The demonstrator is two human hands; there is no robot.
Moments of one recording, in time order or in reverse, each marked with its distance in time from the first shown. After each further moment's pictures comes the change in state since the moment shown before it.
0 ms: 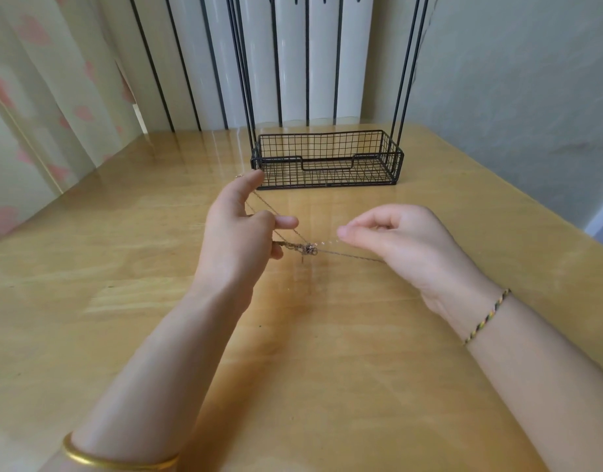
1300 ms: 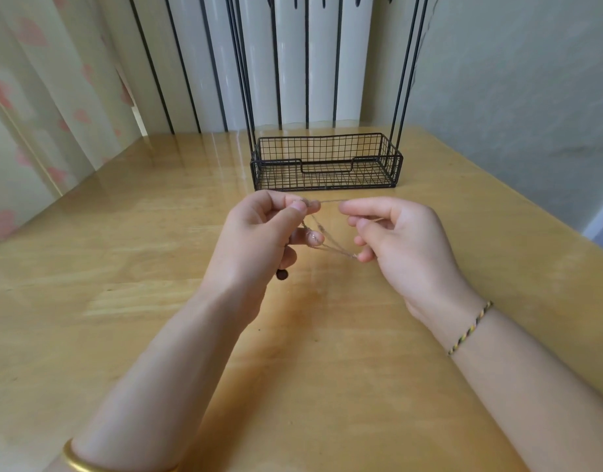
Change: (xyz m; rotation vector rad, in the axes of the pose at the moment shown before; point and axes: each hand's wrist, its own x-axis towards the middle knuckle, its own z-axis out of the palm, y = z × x) left_hand -0.007 0.001 0.006 -0.148 -0.216 0.018; right_hand 0.001 0.002 0.012 0.160 0.123 -0.138
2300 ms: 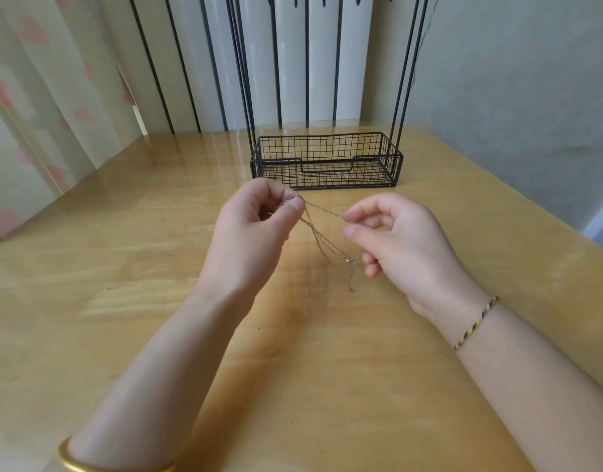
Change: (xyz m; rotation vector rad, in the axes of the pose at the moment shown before) left_hand 0.006 -0.004 -0.004 0.205 0.072 0.169; right_hand 0.000 -0.001 -0.004 -0.010 -0.067 0.064
